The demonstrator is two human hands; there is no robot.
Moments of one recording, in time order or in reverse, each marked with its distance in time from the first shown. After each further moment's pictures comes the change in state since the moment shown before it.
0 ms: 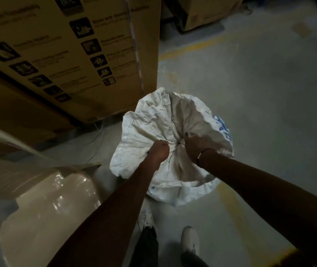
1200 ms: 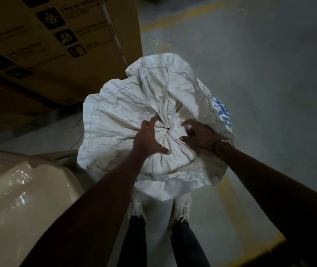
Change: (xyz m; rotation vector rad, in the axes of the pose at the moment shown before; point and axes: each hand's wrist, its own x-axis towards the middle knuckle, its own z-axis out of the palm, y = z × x) left_hand 0.037 -0.021 0.032 0.613 0.094 0.322; right_hand 0.055 0.092 0.074 0.863 0.039 -0.167
